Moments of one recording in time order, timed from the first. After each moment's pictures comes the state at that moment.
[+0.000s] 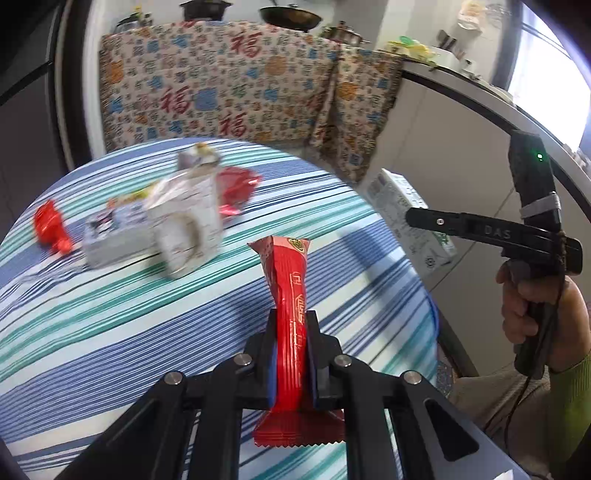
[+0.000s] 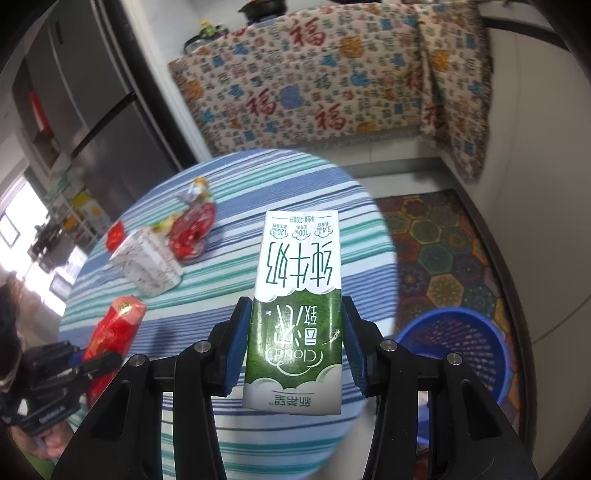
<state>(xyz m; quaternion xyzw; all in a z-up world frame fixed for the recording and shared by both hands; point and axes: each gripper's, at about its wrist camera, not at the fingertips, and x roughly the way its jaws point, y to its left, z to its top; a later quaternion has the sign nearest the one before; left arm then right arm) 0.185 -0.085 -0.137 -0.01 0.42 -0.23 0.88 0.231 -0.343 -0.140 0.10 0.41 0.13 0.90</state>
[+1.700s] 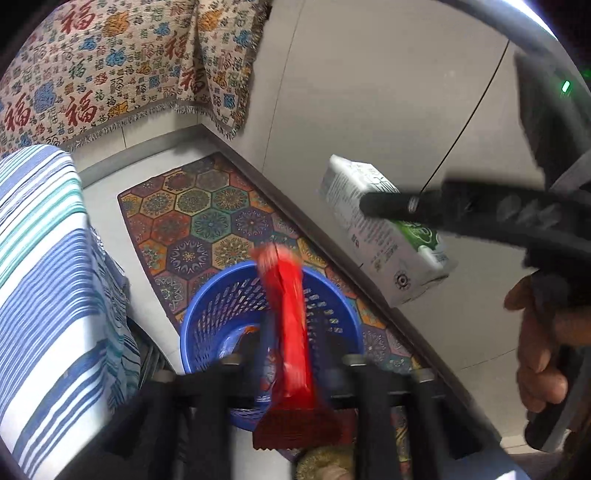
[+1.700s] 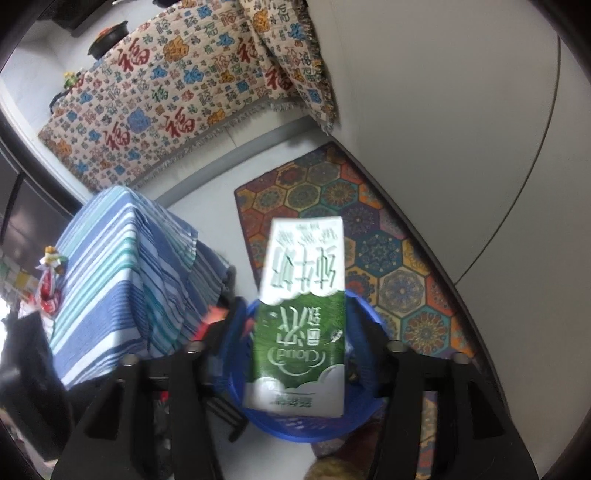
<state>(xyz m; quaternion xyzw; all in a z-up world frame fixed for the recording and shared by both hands) 0.256 -0.404 -0.245 0.06 0.48 -0.35 0.80 0.237 -0.577 -0.206 0.20 0.46 -0.03 0.86</state>
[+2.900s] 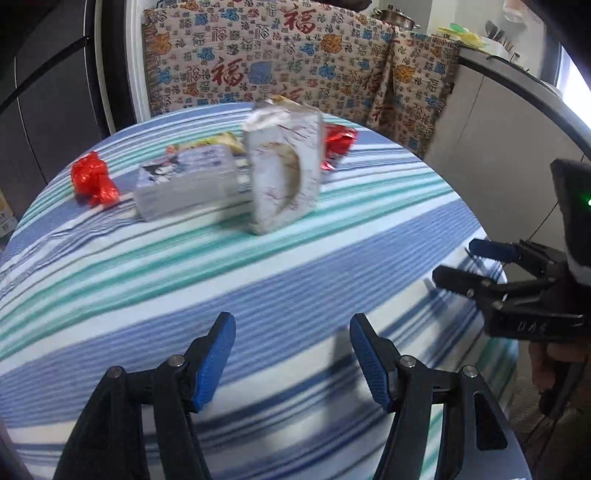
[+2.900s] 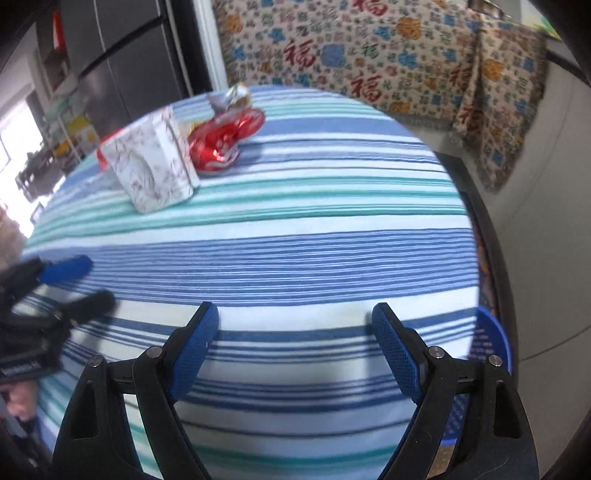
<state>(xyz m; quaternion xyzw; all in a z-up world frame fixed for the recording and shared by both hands) 0.212 -0.037 -0.198 0.00 0.45 -0.13 0.88 0.238 -0.243 -0.202 -0.04 0.46 0.15 0.87</state>
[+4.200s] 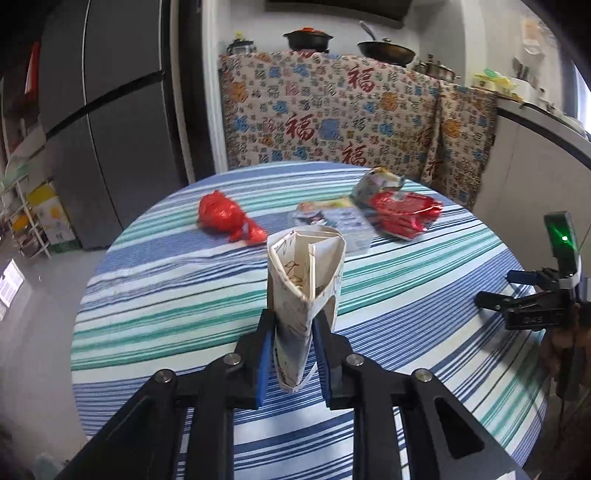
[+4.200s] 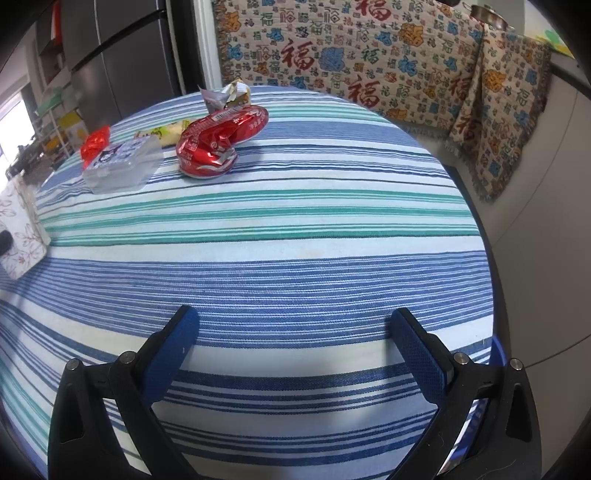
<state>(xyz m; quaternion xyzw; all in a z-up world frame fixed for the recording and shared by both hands) 0.176 0.071 -0.161 0.00 0.36 -0.03 0.93 0.251 -0.235 -0.210 -0.05 0.45 0.14 0.88</state>
